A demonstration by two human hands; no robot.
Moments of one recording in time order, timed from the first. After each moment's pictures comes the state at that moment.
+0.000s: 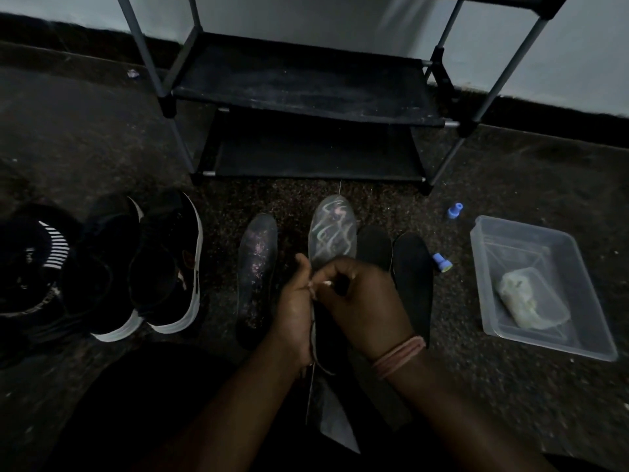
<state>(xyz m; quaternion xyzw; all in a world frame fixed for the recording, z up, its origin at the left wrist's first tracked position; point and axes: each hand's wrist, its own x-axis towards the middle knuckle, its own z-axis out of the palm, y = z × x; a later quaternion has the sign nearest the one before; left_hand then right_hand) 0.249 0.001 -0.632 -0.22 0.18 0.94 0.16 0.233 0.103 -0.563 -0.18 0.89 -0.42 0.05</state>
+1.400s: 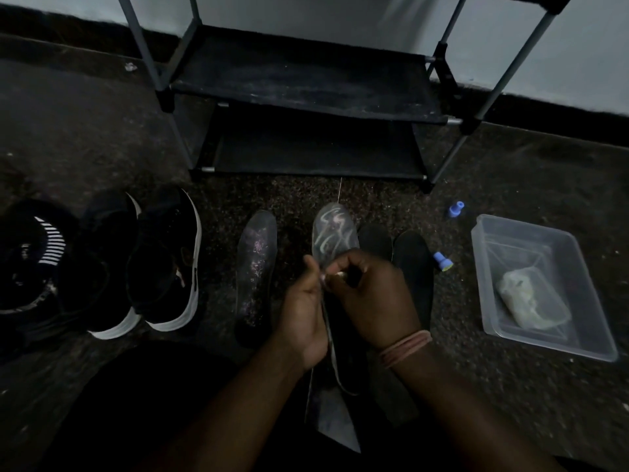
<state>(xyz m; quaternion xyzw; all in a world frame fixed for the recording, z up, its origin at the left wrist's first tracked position) 0.252 0.007 -0.627 -0.20 0.24 0.94 0.15 0.220 0.112 -0.576 -0.16 0.90 -0.41 0.02</state>
